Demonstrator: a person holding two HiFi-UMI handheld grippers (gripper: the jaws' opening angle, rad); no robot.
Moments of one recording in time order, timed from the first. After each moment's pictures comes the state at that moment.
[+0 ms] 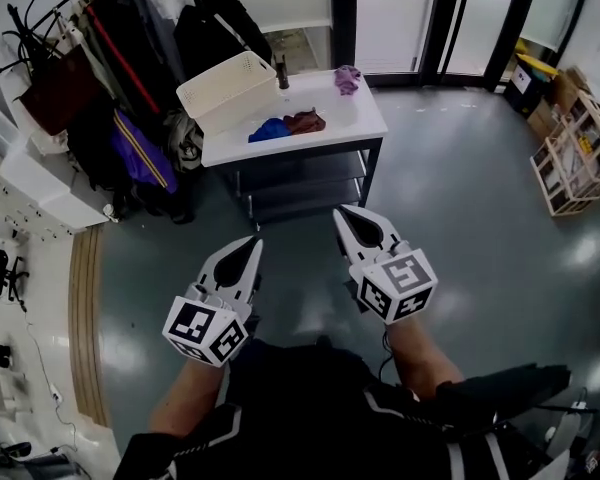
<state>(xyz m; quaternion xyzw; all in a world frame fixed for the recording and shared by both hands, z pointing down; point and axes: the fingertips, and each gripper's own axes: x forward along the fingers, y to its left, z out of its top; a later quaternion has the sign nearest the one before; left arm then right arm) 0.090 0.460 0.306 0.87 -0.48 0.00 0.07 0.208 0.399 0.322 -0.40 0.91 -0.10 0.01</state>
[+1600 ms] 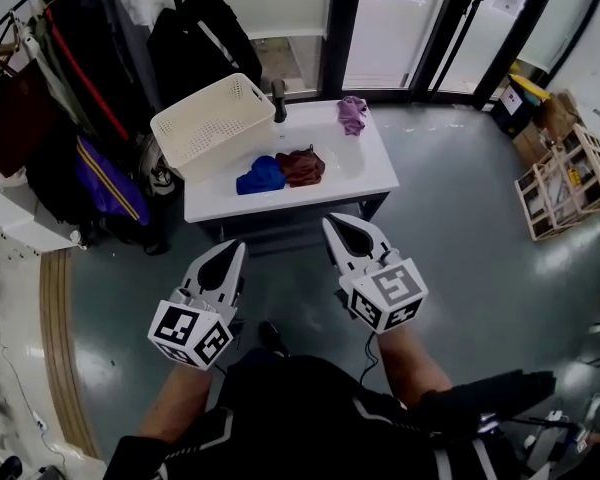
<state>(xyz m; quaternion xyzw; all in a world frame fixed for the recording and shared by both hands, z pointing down) -0.012 0.221 0.332 0.87 -0.48 -0.03 0.12 0.120 0.174 0.333 -0.41 0.91 -0.07 -0.04</state>
